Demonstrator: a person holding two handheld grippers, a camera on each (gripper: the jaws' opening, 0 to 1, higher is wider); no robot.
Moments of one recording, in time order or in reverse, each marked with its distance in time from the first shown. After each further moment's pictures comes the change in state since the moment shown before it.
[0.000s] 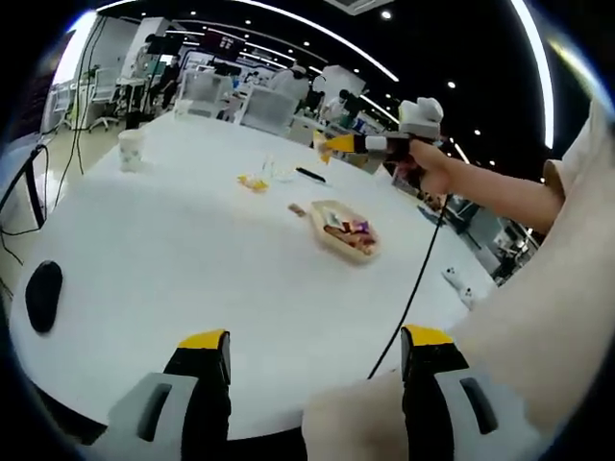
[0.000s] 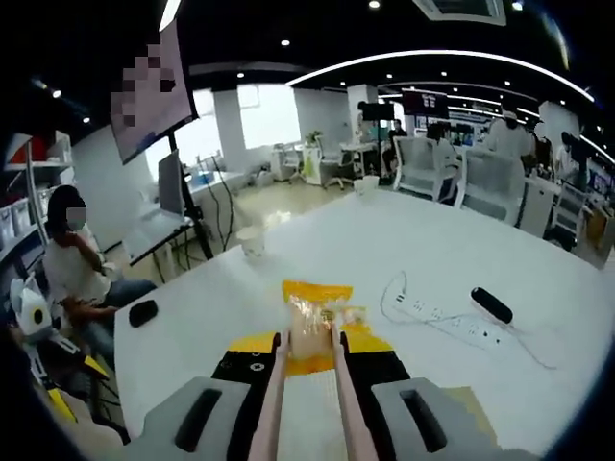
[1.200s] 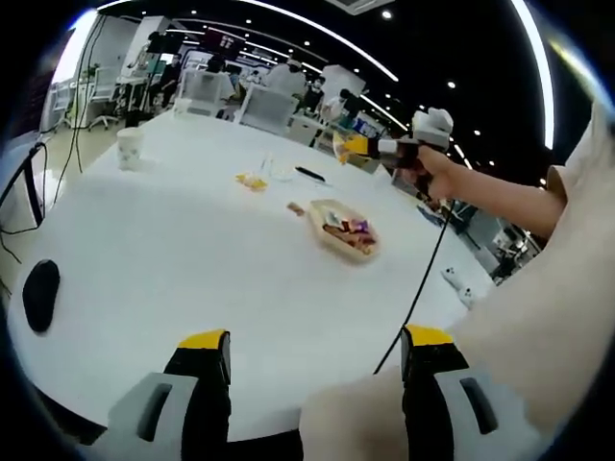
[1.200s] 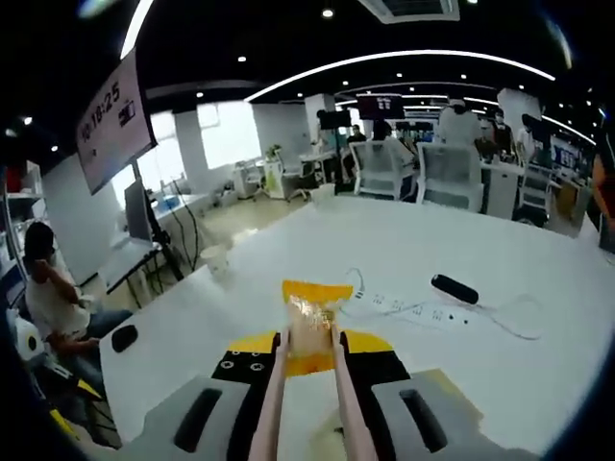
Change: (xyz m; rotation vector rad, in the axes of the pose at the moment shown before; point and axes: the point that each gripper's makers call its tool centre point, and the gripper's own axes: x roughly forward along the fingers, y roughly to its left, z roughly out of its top) left arm 0.005 -0.003 0.001 0.001 0.001 -0.006; right arm -0.029 -0.045 -0.003 0.119 -0.061 -0.146
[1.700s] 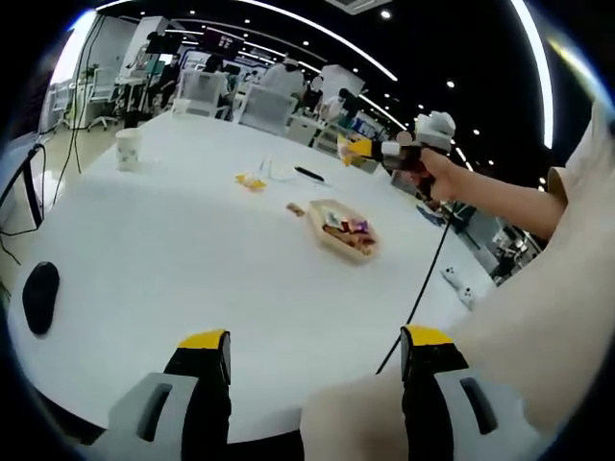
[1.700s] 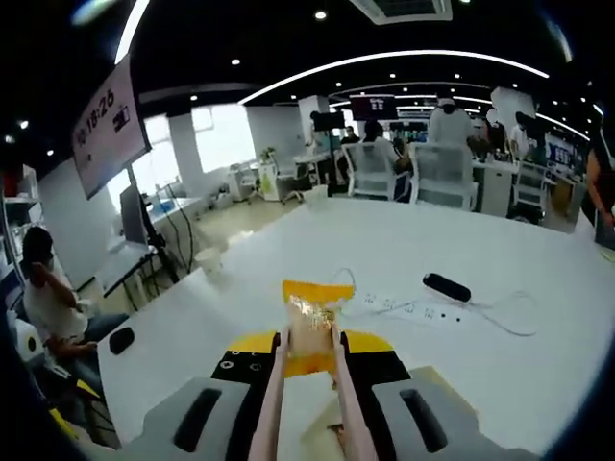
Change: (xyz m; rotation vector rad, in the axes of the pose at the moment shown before) left arm -0.001 0.001 0.001 0.001 0.000 -0.001; right arm -0.002 -0.016 -0.003 0.012 -0.007 -0.021
